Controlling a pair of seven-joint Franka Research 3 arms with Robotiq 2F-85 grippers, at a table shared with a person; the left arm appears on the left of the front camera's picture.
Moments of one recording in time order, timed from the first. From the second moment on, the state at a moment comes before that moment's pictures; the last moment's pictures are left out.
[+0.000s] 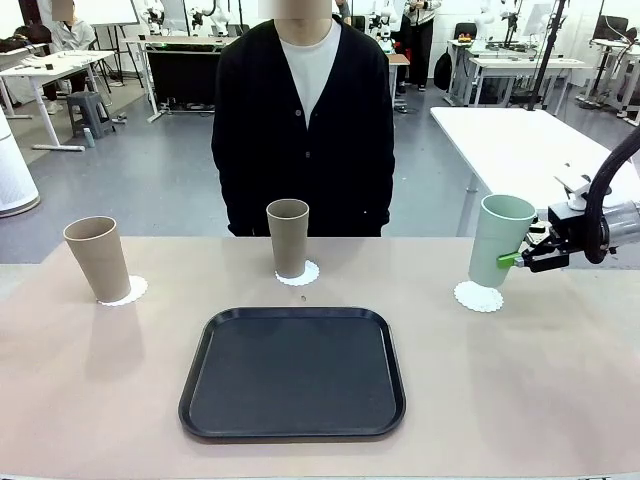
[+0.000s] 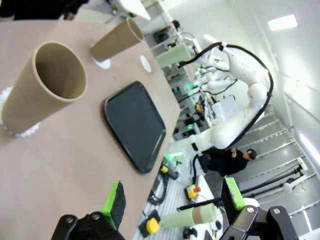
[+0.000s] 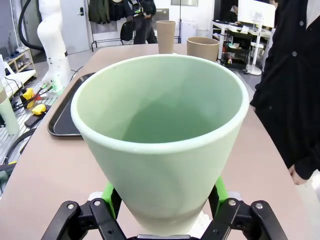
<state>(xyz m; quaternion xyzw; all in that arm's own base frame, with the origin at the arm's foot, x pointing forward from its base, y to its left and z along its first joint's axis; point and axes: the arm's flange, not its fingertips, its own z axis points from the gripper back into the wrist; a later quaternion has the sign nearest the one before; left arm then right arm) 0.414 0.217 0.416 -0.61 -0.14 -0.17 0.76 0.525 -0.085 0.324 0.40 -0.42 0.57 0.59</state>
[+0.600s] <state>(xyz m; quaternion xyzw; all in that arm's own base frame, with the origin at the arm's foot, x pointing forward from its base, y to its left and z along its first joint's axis) 0.414 0.216 0.416 -0.61 -0.14 -0.17 0.76 0.527 -0.084 0.326 0.40 -0.41 0.57 0.59</state>
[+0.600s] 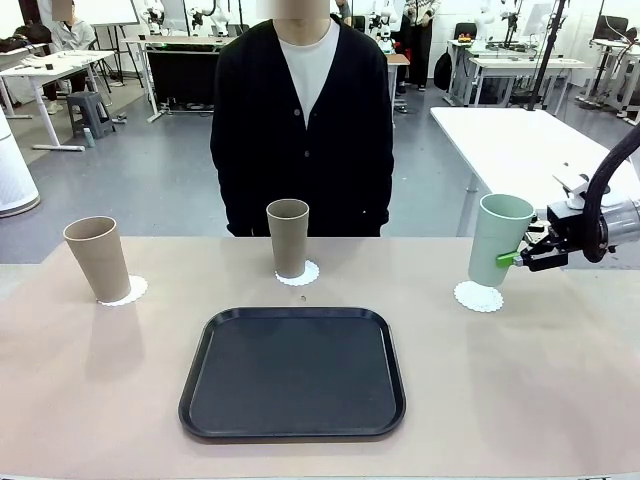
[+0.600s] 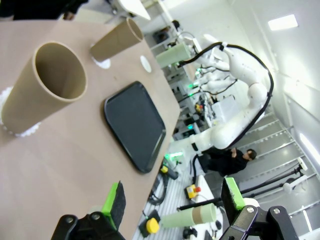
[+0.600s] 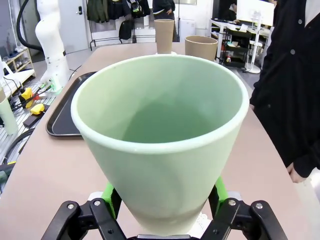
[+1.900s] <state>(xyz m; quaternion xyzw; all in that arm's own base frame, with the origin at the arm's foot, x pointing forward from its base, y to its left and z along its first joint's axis) 0.414 0.216 0.416 -0.61 -0.14 -0.17 0.76 0.555 -0.089 0.280 0.41 -0.40 0.56 0.60</state>
